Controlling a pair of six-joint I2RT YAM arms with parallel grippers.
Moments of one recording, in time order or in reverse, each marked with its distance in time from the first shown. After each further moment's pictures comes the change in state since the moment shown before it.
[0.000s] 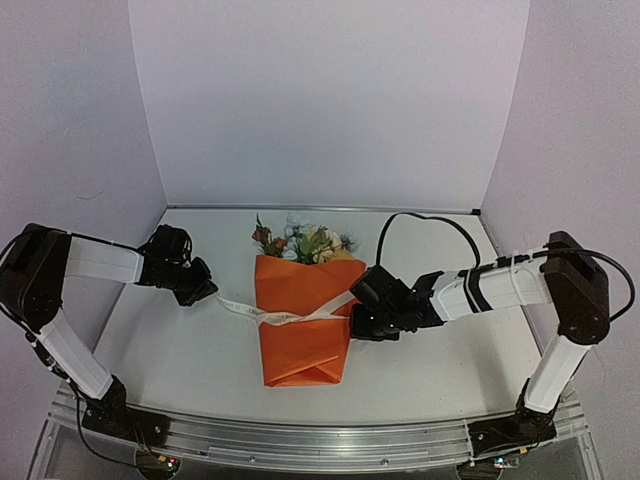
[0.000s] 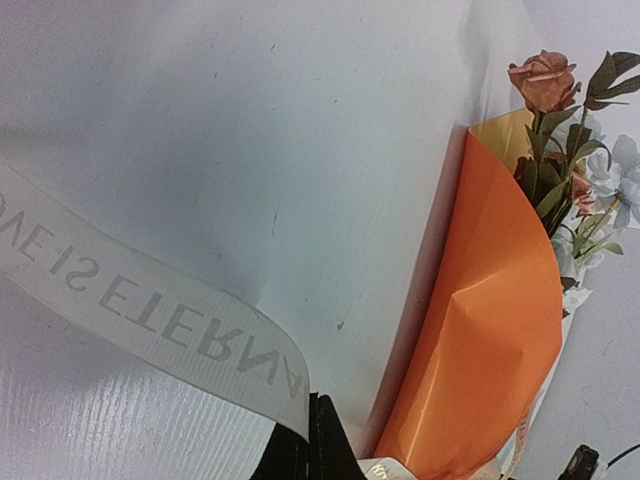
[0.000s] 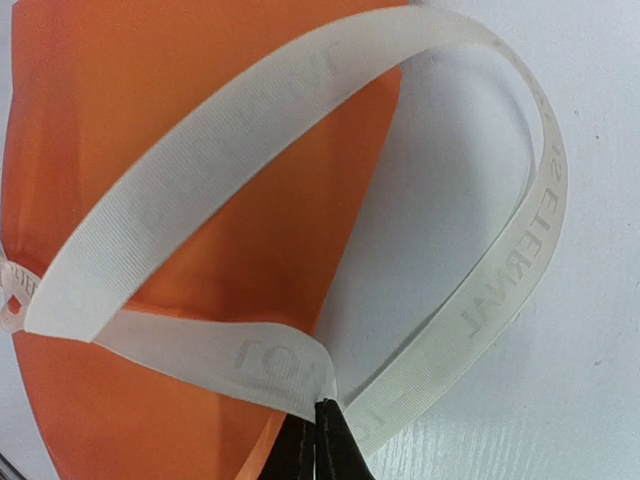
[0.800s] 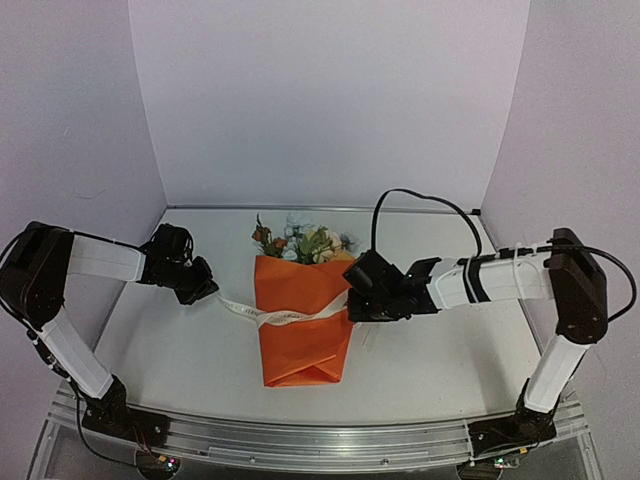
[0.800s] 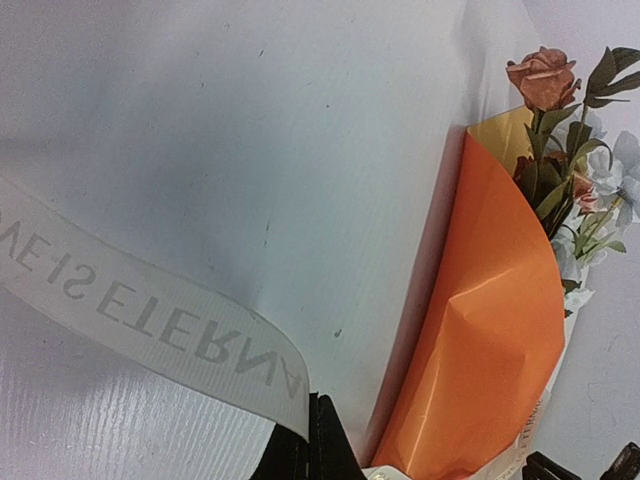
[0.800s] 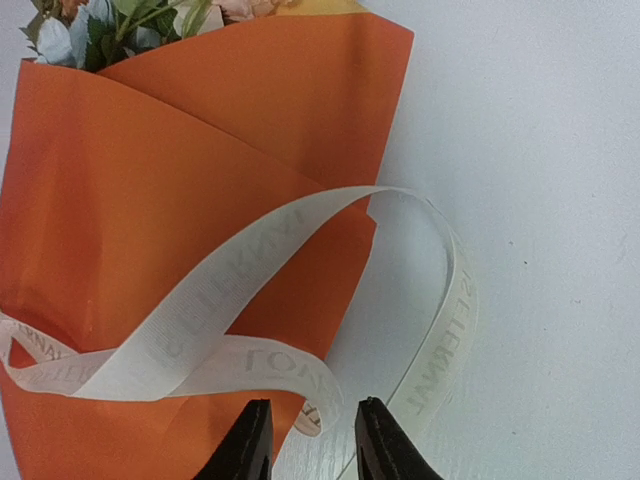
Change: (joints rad) left arm 0.000 0.019 0.018 -0.001 0.001 0.023; right arm 0.000 0.013 0.123 -0.085 0.185 -0.126
